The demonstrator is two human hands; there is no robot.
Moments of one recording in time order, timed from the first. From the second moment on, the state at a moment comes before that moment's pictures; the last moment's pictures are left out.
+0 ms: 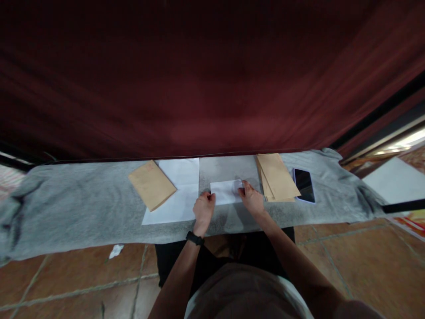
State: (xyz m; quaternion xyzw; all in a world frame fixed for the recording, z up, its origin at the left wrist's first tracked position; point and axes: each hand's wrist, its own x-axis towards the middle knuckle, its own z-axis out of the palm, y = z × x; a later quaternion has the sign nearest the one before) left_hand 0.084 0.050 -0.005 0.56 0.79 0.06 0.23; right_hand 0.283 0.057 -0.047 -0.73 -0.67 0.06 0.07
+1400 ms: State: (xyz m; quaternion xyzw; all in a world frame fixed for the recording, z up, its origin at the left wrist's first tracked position) left_hand 0.116 0.000 -0.065 0.80 0.57 0.17 0.07; right_hand 0.264 0.016 -0.078 -0.54 -0.84 -0.01 0.09
